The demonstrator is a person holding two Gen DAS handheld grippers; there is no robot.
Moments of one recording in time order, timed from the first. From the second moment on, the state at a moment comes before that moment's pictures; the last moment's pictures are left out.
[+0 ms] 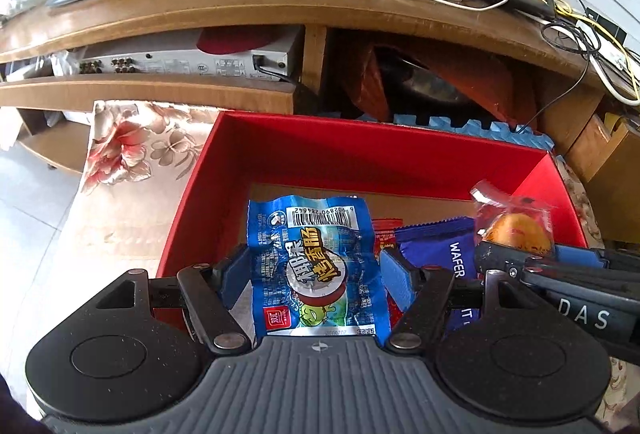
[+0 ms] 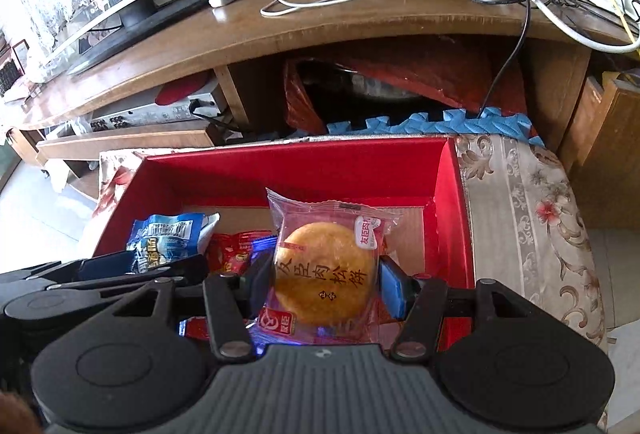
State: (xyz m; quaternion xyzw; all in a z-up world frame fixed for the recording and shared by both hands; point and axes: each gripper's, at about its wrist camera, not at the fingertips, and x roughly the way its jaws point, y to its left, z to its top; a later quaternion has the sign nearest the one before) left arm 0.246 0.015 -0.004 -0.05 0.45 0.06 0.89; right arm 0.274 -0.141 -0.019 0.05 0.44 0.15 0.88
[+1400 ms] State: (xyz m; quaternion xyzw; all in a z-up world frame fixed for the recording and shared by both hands) left arm 0.203 0.006 0.017 -0.07 0.44 0.04 0.90; right arm 0.238 -0.165 0.001 0.06 0.42 0.15 0.89
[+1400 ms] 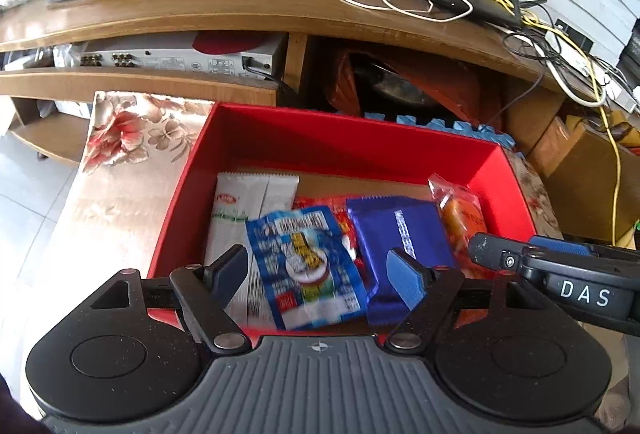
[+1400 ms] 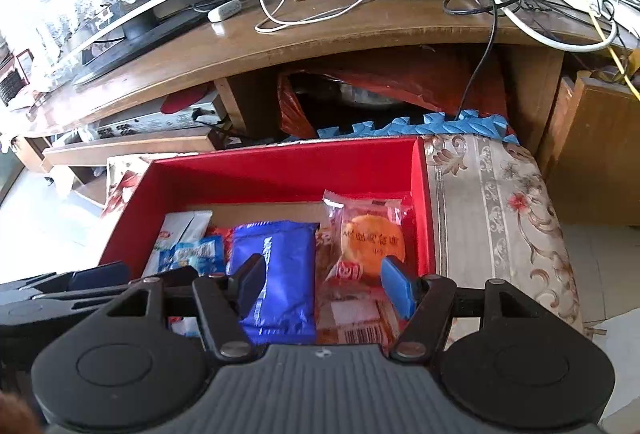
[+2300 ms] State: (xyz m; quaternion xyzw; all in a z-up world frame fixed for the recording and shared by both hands) left arm 0.142 0.000 -0.036 -0.19 0.50 0.11 0.84; right arm 0.174 -0.190 0.008 0.06 0.43 0.21 0.87
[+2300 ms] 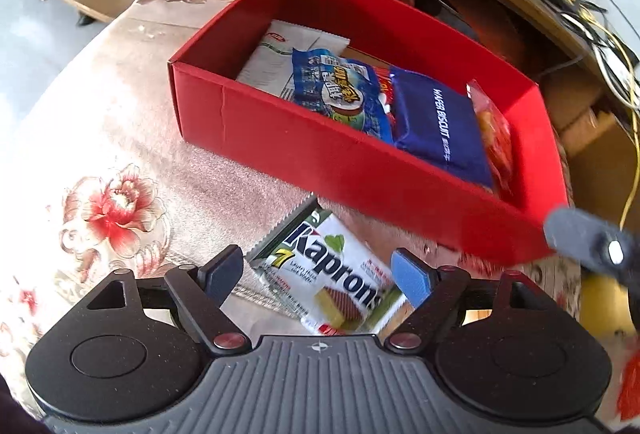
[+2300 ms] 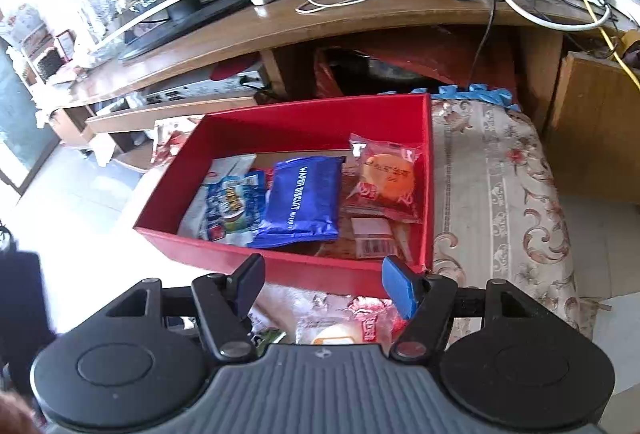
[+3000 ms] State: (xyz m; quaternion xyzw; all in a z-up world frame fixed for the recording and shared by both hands) left arm 0.115 0.008 -0.043 -0.08 0.53 0.10 0.84; right arm 0.169 -0.208 0.000 0.06 0.46 0.21 0.86
